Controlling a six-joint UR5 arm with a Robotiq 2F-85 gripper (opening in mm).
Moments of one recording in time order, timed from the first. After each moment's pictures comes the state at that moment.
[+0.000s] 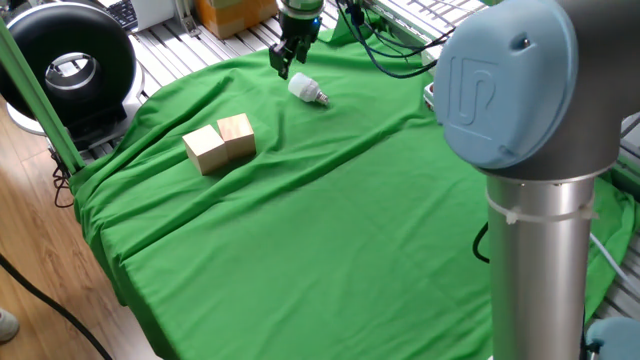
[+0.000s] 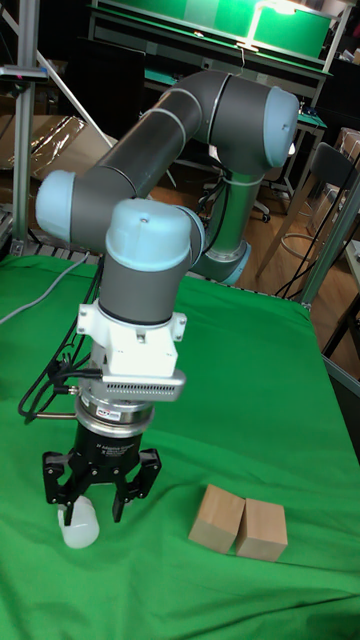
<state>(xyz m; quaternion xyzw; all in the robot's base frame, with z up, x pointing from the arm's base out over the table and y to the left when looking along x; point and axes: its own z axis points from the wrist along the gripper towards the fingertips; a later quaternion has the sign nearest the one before) 0.756 -0.066 0.062 -0.12 0.99 -0.01 0.09</state>
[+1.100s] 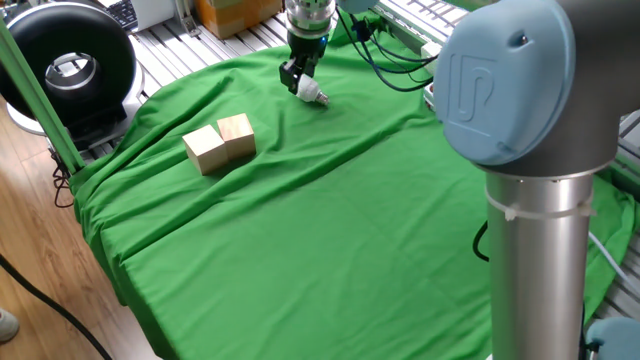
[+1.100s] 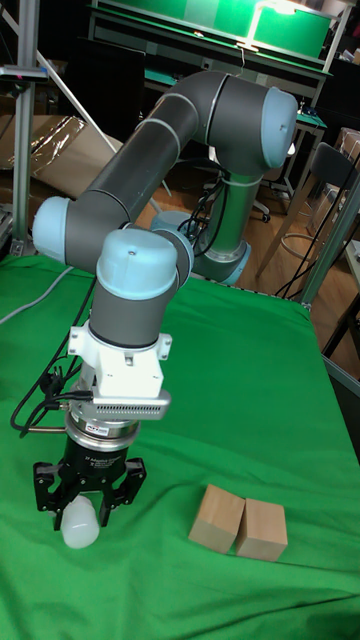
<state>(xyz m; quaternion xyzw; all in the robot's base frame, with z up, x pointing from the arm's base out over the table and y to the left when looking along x) 0.744 -0.080 0.026 -0.13 0.99 -0.01 0.09</state>
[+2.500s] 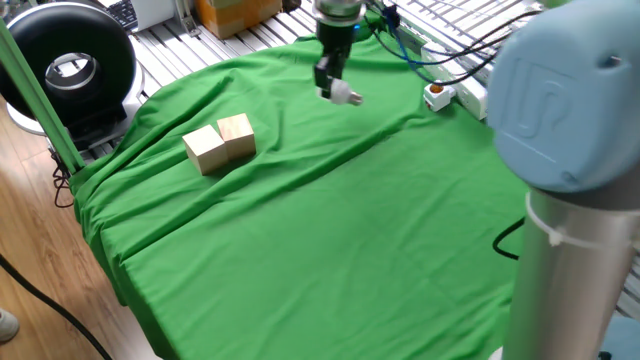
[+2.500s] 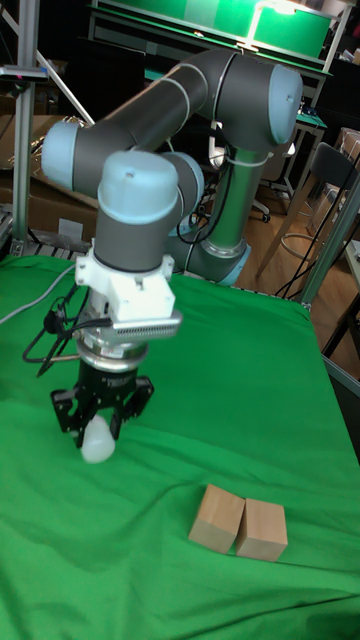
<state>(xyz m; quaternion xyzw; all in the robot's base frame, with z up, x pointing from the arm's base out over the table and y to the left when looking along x) 0.629 -0.088 0.084 -0.26 0.97 0.01 0.01</state>
